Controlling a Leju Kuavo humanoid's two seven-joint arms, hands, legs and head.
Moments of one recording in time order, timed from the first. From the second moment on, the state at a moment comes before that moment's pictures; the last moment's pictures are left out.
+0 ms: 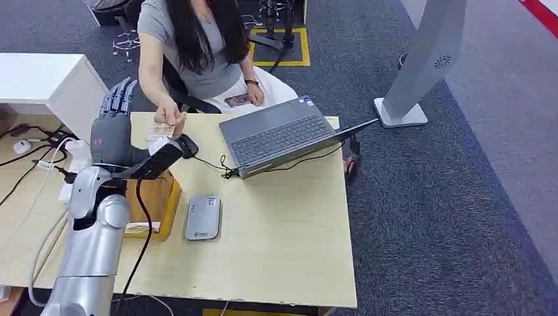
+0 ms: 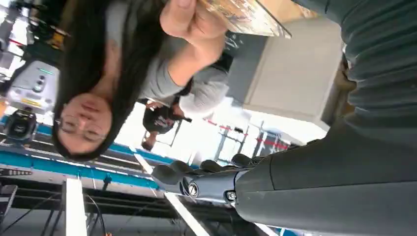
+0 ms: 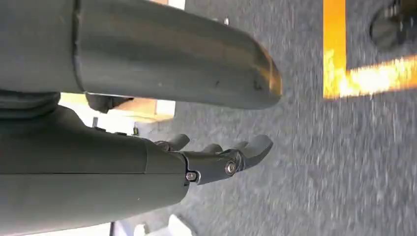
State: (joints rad) left arm -0.46 0.02 -0.05 -1.37 -1.17 0.23 -0.19; right arm 0.00 -0.23 0.11 -0.14 -0.11 0.19 0.23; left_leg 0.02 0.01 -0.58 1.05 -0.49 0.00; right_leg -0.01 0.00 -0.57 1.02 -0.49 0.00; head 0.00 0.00
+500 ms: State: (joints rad) left arm -0.51 0.13 -0.04 -1.25 -1.48 0.38 -0.04; right arm 0.02 -0.03 0.16 -0.03 -0.16 0.23 -0.05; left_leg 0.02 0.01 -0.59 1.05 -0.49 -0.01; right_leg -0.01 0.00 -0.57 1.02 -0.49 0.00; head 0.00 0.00
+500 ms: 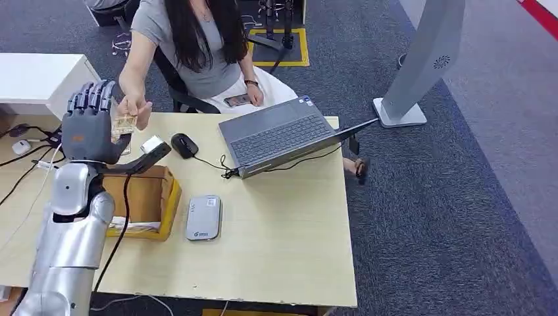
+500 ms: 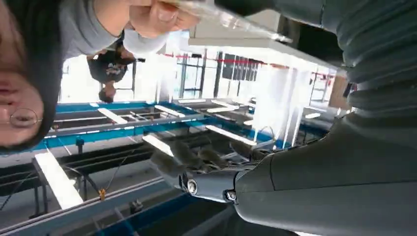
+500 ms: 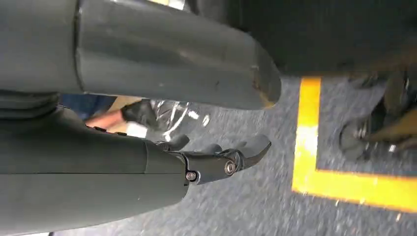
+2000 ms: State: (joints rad) left arm -0.25 0.05 -0.29 -1.48 -1.40 0.34 -0.09; right arm 0.02 0.05 0.33 0.00 -0.45 0.18 -0.06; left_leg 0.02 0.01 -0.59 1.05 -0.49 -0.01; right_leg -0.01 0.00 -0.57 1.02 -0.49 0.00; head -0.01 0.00
